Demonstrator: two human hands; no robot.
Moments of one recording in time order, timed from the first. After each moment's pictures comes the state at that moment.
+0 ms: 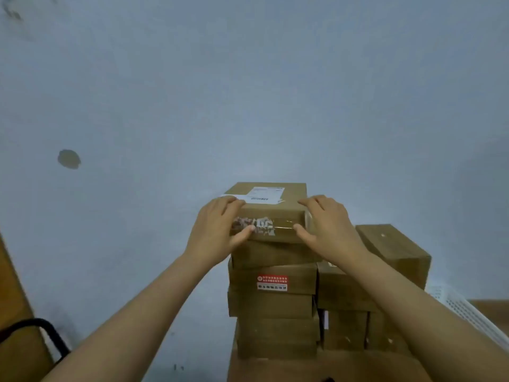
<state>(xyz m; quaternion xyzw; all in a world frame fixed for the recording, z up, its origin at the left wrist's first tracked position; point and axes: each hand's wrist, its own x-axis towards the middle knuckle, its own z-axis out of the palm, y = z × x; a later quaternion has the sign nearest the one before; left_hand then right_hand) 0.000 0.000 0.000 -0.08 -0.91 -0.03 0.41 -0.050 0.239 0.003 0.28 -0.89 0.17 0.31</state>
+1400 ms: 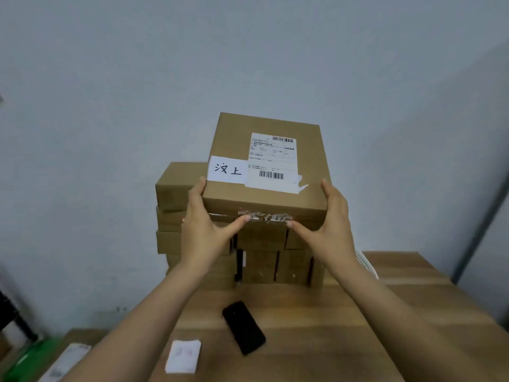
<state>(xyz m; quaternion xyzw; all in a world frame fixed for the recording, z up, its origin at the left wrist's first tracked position) 0.084 0.214 -0.074 0.01 -0.78 -0.47 0.41 0.048 0.436 -0.063 0.17 -0.83 0.45 0.28</state>
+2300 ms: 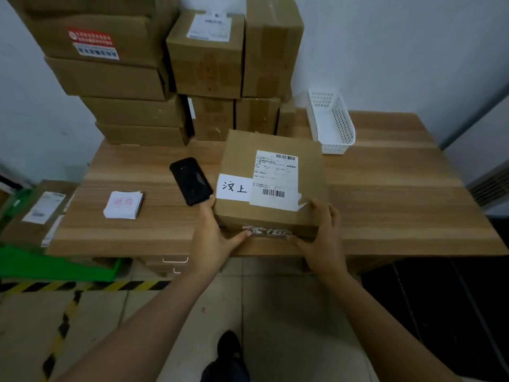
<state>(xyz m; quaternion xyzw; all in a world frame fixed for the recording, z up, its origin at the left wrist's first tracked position) 0.137 0.401 -0.356 0.14 -0.85 -0.50 0.12 0.095 0.624 -0.357 0.04 -0.90 0.43 0.01</state>
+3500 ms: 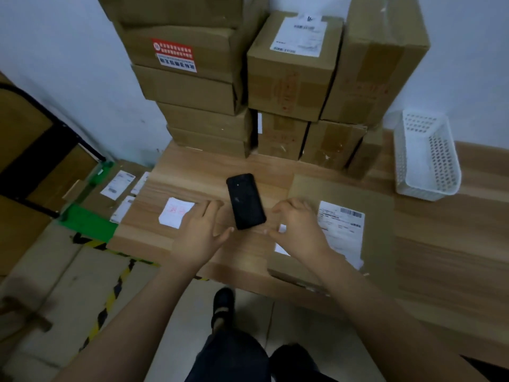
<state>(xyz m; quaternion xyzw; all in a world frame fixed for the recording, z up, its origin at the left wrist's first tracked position) 0.089 0.264 -0.352 0.14 -0.97 -0.17 0.10 -0.022 0.456 -0.333 0.30 -0.92 0.24 -0.14</state>
